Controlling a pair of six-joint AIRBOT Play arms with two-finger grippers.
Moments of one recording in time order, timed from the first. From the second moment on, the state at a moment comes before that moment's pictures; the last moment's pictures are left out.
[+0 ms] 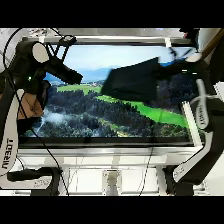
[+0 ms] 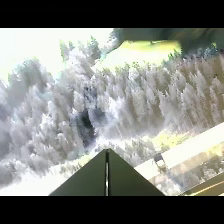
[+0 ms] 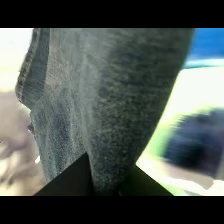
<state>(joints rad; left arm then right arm) -0.27 -1.43 1.70 1.43 -1.38 -1.36 -0.26 -1.87 1.90 -0.90 1.36 1.39</state>
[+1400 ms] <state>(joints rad) -0.27 -1.47 1.70 1.43 -1.38 -1.38 -1.36 -1.35 1.36 -1.01 1.49 1.47</state>
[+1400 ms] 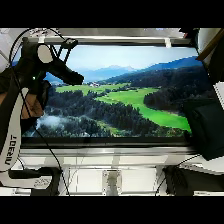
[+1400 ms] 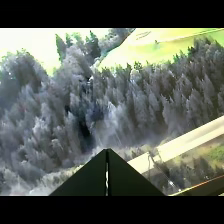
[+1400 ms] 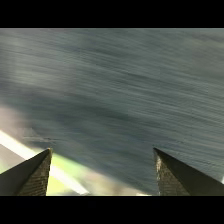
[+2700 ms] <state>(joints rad) -0.28 -1.47 1.70 1.43 -1.62 -1.60 0.10 -1.16 1.44 -1.24 1.36 1.37</state>
